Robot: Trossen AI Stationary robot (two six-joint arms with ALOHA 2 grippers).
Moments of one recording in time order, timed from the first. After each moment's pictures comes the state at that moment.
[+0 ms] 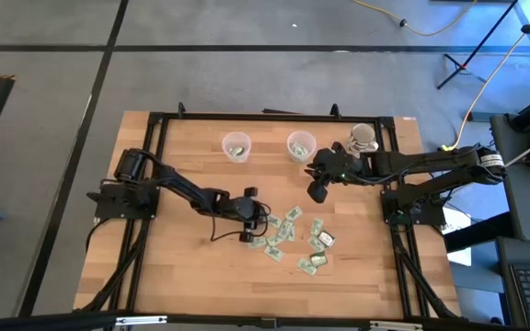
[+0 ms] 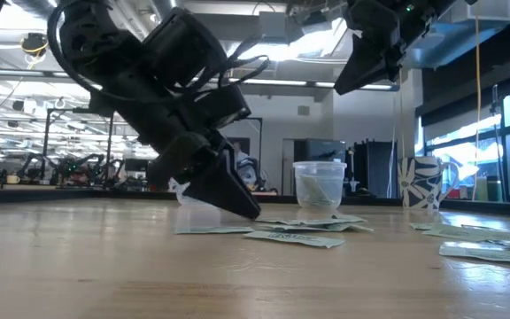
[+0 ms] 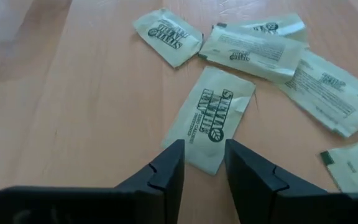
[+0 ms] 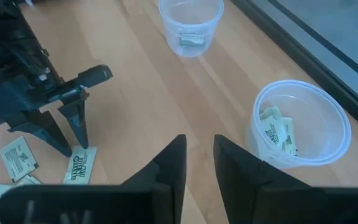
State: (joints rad) left arm -0.14 1.89 0.78 0.41 -0.16 0.01; right arm 0.01 1.21 0.91 -0.45 0.38 0.34
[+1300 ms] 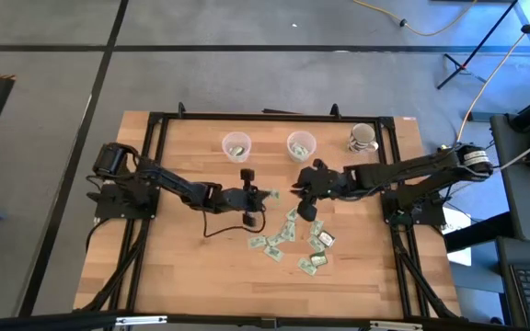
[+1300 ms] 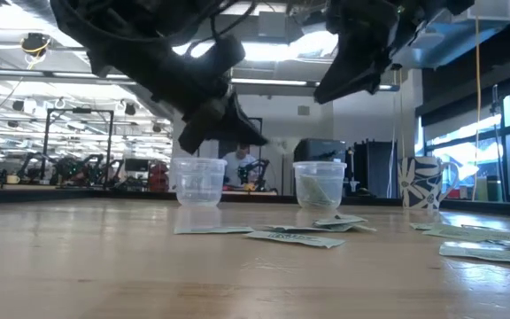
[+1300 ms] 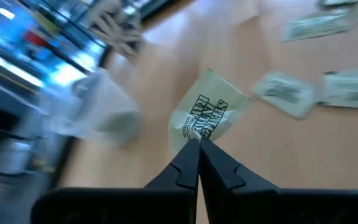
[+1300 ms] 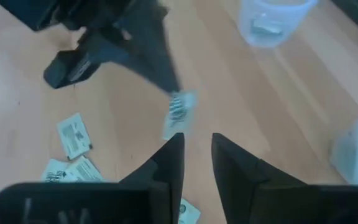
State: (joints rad) left arm -0.14 1.71 0.78 0.41 -0.53 0.38; right arm 0.10 1.38 0.91 -0.28 0.27 0.34
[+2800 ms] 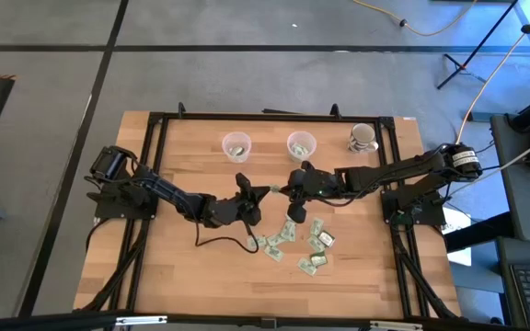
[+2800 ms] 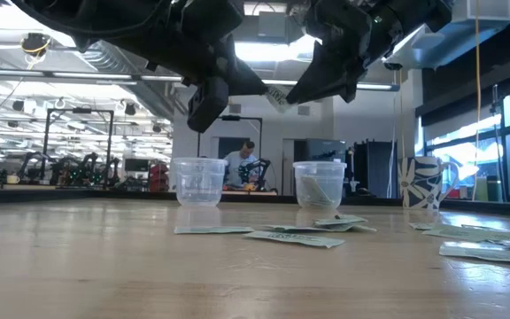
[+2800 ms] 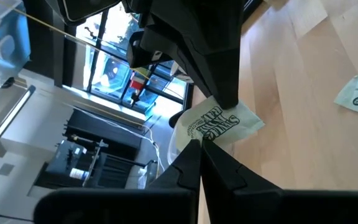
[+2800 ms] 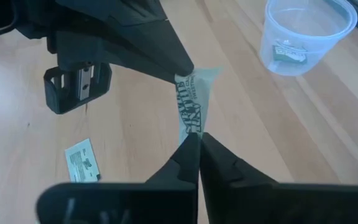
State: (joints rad) left arm -0.28 1.71 0.78 0.68 -0.90 0.86; right arm 0.09 1.48 0.91 -0.07 0.23 0.28
